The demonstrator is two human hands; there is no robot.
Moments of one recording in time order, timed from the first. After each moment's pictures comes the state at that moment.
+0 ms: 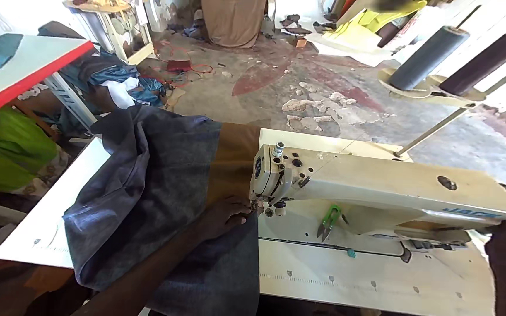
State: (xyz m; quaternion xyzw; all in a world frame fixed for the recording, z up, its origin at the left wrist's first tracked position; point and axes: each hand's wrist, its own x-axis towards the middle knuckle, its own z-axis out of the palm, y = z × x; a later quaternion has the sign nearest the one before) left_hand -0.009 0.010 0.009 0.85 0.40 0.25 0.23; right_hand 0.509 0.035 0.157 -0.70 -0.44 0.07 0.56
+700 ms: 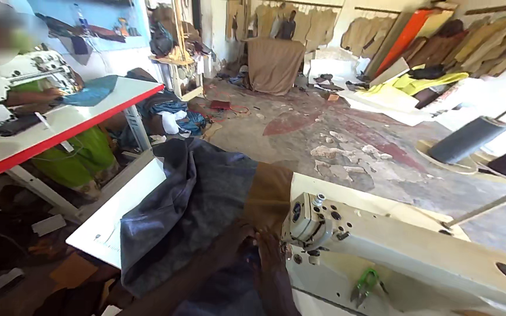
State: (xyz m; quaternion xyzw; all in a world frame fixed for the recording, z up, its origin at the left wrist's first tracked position) left_hand -0.048 -0.014 0.049 0.76 0.52 0.29 0.25; right_hand 0.138 -0.024 0.021 -0.41 -0.84 0.13 0.33
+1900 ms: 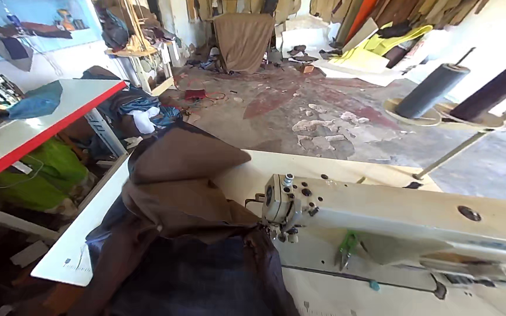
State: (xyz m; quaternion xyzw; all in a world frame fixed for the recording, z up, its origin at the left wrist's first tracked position) left_hand -0.181 -0.107 0.073 0.63 0.73 0.28 -0.01; right_hand 0.150 -0.024 0.014 -0.44 -0.77 0.18 0.42
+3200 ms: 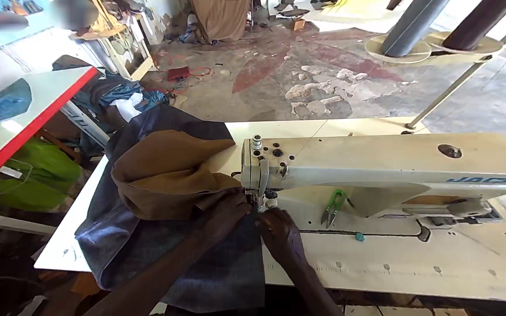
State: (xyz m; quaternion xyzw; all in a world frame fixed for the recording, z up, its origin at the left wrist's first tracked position) left_hand 0.019 -0.007 0.029 0.87 0.45 0.18 0.08; right_hand 0.227 -0.037 0.005 -0.51 -0.76 0.18 0.35
